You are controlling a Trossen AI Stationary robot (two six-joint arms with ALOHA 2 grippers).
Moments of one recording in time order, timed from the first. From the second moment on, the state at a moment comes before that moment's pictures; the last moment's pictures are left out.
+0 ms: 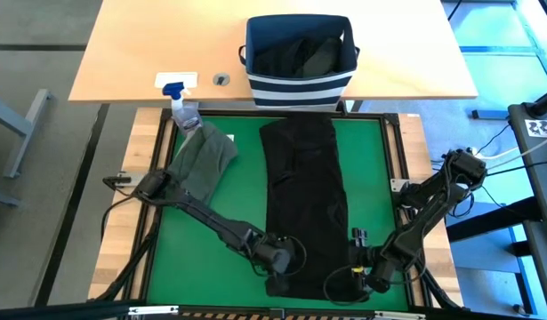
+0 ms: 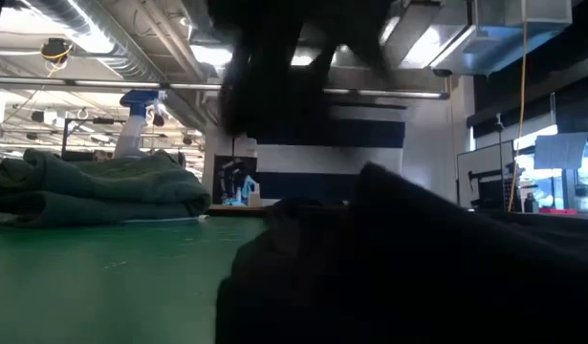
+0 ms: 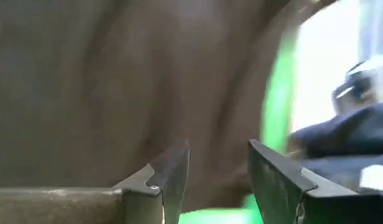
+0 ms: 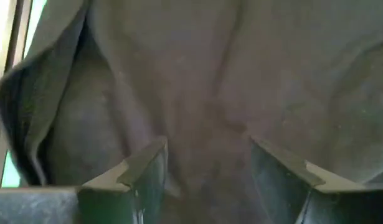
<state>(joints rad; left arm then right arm) -0.45 2.11 1.56 -0.38 0.02 -0.80 0.97 1.53 0.77 -0.39 0.40 0.91</state>
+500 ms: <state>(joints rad) -0.53 2.21 1.61 -0.26 -0.08 -0.72 0.84 1.53 0.77 -0.39 0.47 0.77</state>
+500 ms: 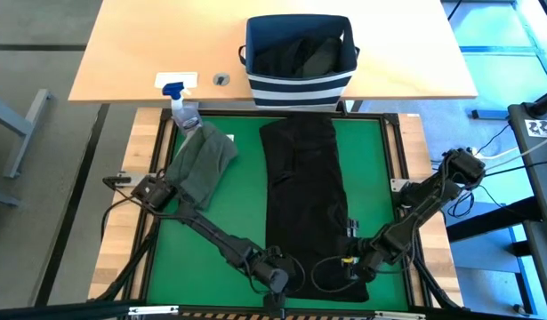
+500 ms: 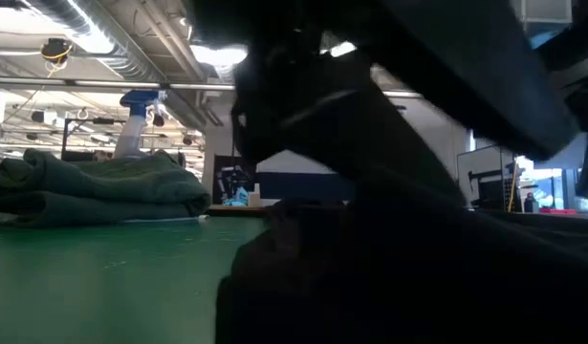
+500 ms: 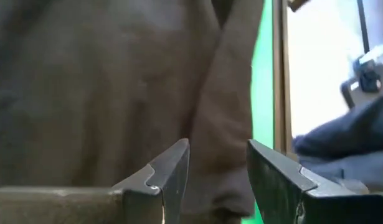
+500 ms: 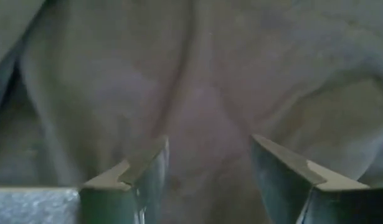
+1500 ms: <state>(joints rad) -0.52 2.18 1.61 -0.22 0.12 -0.81 0.72 1.53 0.77 -0.39 0.46 0.67</state>
